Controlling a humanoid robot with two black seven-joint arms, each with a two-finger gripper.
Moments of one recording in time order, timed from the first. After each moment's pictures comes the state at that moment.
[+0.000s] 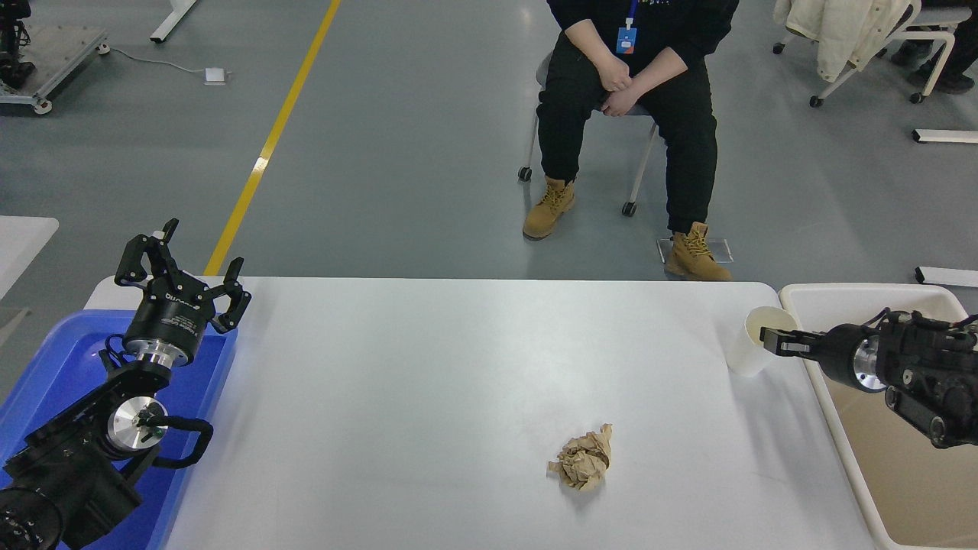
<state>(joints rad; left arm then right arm) -0.53 0.39 -0.87 -0.51 0.08 -0.53 -0.58 0.91 -0.46 -0.34 0.38 -1.03 -0.02 0.43</state>
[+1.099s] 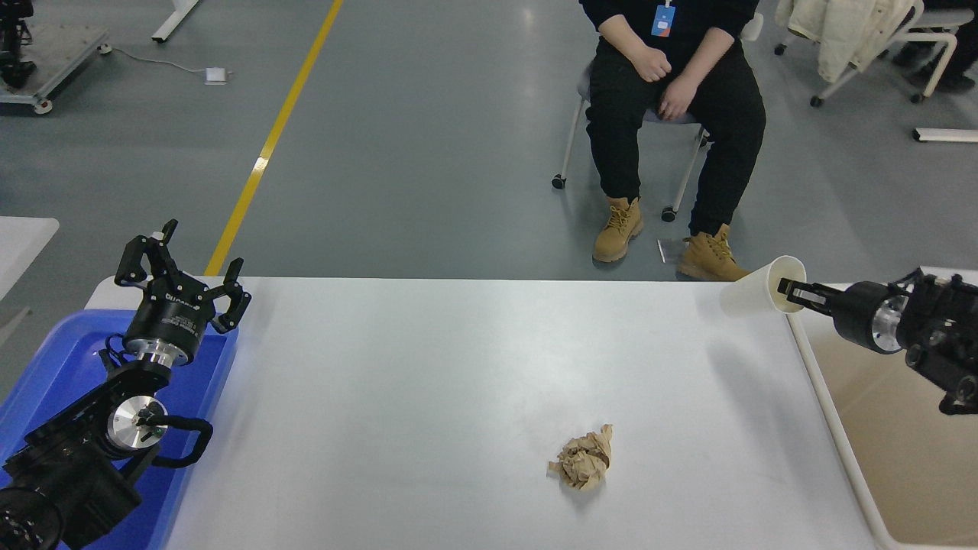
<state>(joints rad) -0.53 0.39 -0.87 -0.51 0.07 -0.53 -0.58 1.14 -0.71 -0.31 0.65 -0.75 0.01 0.52</state>
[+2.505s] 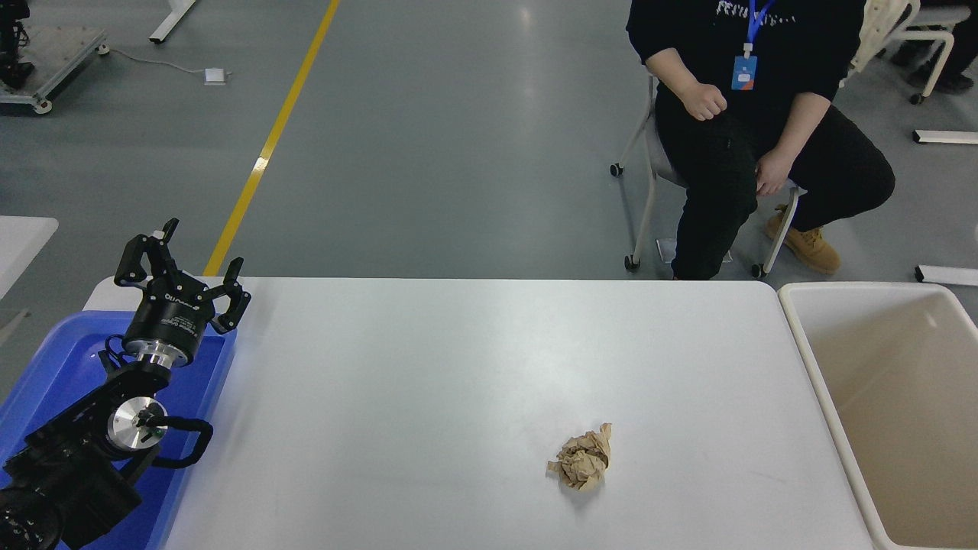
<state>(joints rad) -0.53 0.39 -0.87 -0.51 0.08 -0.53 -0.58 0.94 -0.63 -0.10 -0.02 -0.40 0.18 0.07</state>
